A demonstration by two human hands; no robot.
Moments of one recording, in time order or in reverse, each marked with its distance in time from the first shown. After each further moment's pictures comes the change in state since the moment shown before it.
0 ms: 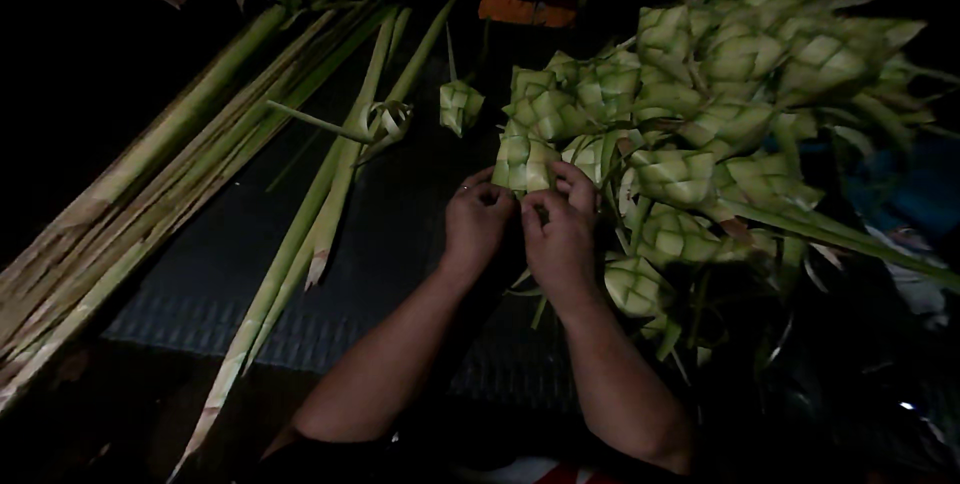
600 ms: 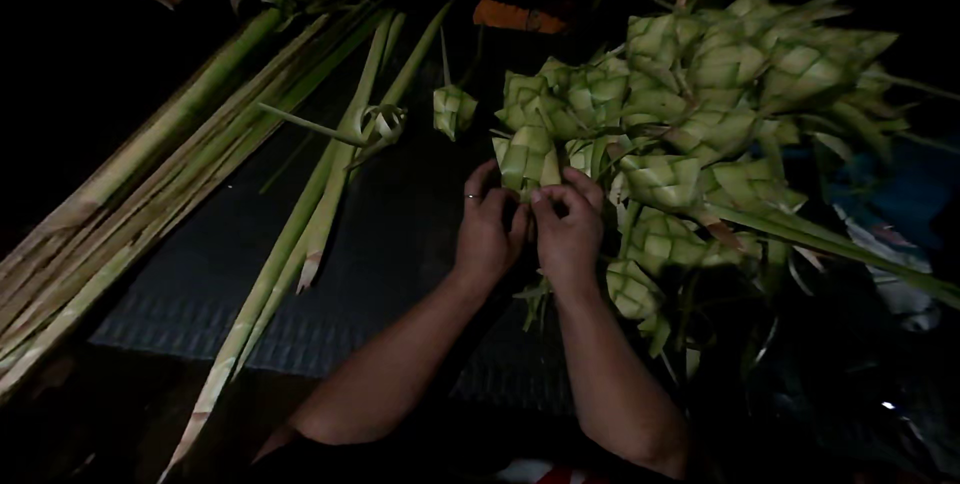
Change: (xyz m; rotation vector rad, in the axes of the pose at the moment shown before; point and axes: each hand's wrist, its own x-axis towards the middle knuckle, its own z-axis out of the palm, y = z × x) left_hand -0.011 -0.014 0.024 0.186 0.062 0.440; right_hand 0.008 0.002 -0.009 0.340 0.076 0.324
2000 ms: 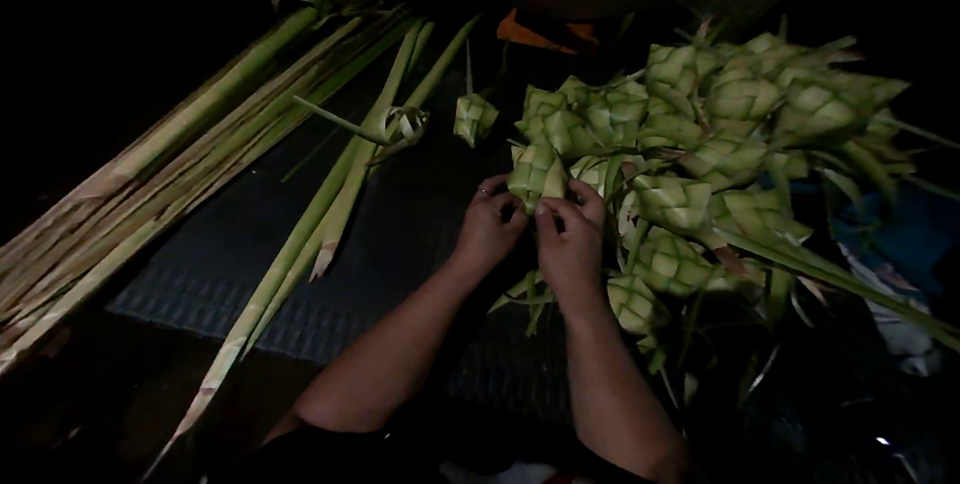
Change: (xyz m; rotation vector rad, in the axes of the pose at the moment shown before) left_hand 0.017 -0.008 -0.021 -0.145 -0.185 -0.218; right_hand -0.001 0.003 0.002 -0.214 -0.103 -0.142
